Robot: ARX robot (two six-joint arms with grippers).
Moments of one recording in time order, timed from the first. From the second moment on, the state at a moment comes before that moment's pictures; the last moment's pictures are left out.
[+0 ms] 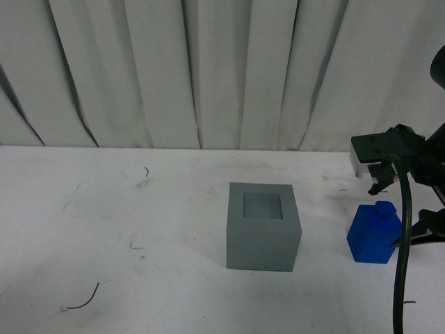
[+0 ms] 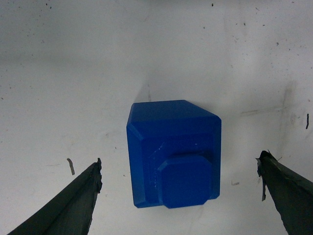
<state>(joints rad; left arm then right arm) 0.00 0.01 0.01 0.00 0.00 0.00 0.03 2.20 1.60 -0.80 -0.29 -1.49</state>
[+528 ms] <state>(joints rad) 0.00 0.01 0.01 0.00 0.00 0.00 0.03 2.24 1.60 -0.76 -0.29 -1.49</state>
